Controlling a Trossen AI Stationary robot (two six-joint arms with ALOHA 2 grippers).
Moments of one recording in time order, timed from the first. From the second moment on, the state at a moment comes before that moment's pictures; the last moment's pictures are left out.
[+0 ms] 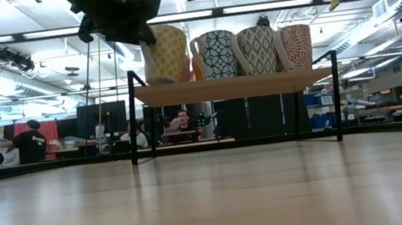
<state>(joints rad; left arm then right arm) -0.18 1.41 0.96 -0.22 -1.14 -0.60 -0.31 1.57 1.61 -0.53 -0.23 -0.71</state>
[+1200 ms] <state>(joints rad) -0.11 1.41 0.96 -0.24 -1.06 -0.49 -0.31 1.57 1.61 -0.54 -0.23 -0.71</state>
